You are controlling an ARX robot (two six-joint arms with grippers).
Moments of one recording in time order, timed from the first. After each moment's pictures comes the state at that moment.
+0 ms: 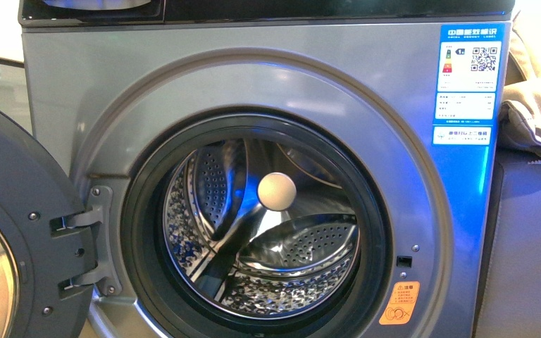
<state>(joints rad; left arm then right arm) 0.00 0.00 0.01 0.00 0.00 0.00 -0.78 2.29 0.68 0.92 -0.40 -0.04</state>
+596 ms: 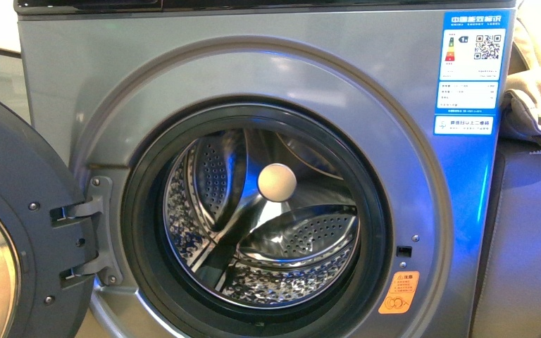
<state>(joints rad) 0.00 0.00 0.01 0.00 0.00 0.00 -0.67 2.61 0.86 0.88 -0.32 -0.09</state>
